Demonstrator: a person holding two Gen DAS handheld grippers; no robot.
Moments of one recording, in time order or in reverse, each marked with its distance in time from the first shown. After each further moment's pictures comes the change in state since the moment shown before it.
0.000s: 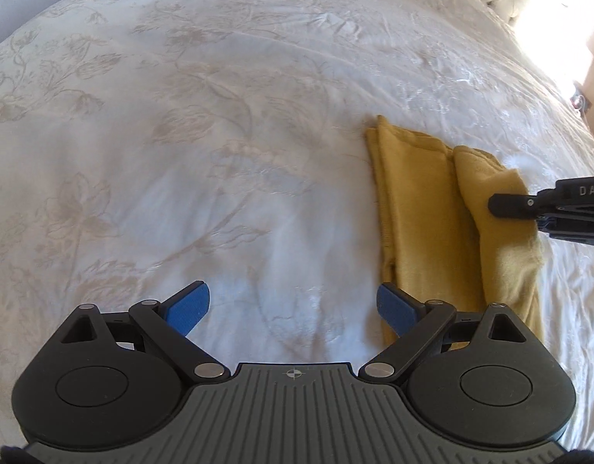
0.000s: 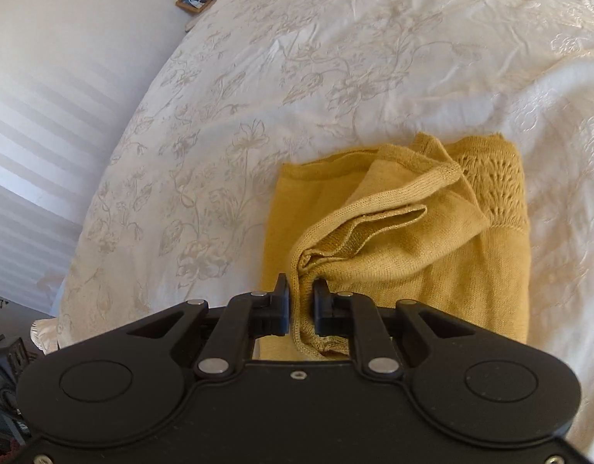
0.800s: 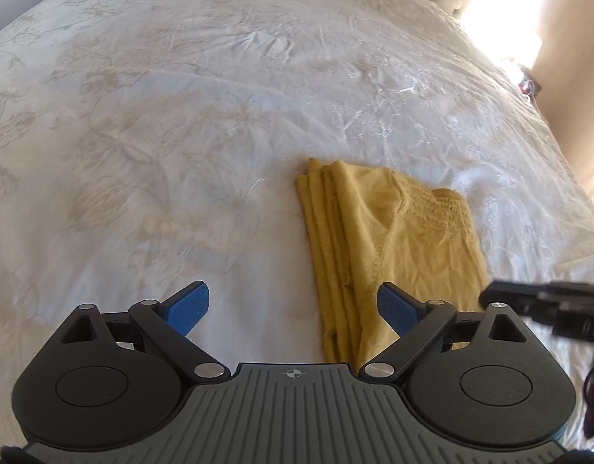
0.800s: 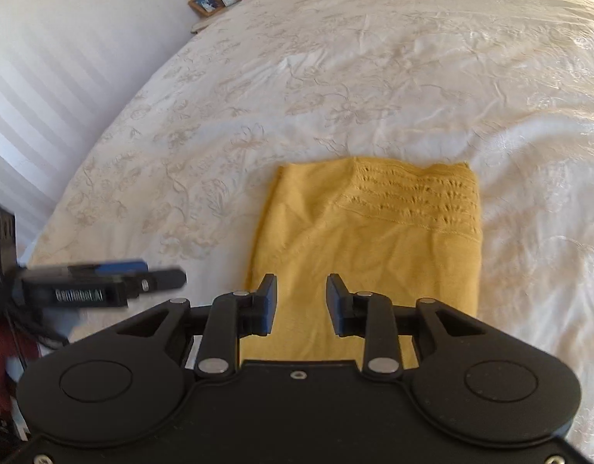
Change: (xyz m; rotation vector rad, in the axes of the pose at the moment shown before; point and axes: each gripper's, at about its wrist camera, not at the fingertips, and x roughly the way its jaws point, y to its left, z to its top) left arm 0.024 -0.034 0.060 0.127 -0.011 -0.174; right arm -0.040 0.020 -0.040 -0.182 -0.075 -0.139
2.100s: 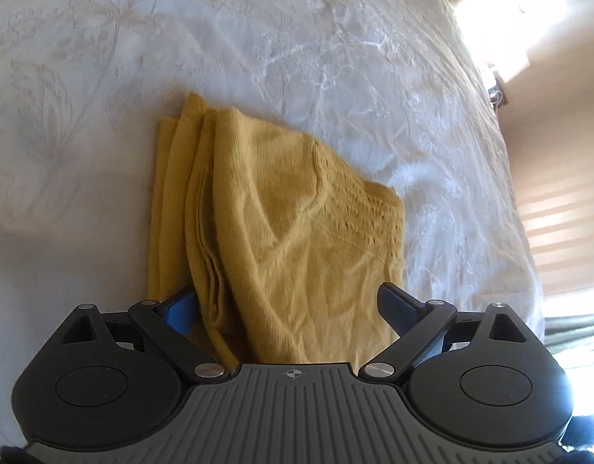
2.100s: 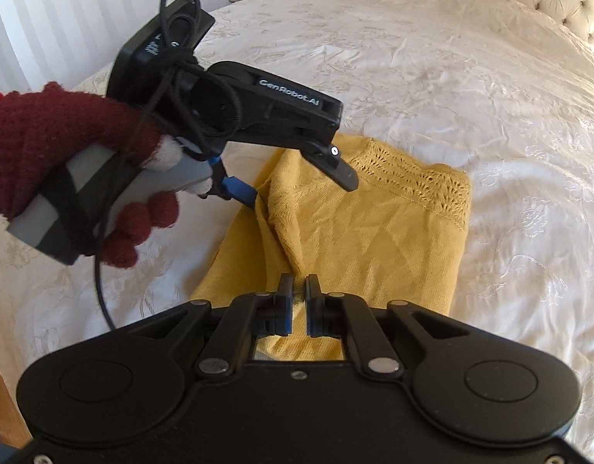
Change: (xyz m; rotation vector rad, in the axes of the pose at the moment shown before) left arm 0.102 -0.029 0.035 -0.236 0.194 -0.291; right arm -0.012 0.032 -0.050 -0.260 -0.059 -0.116
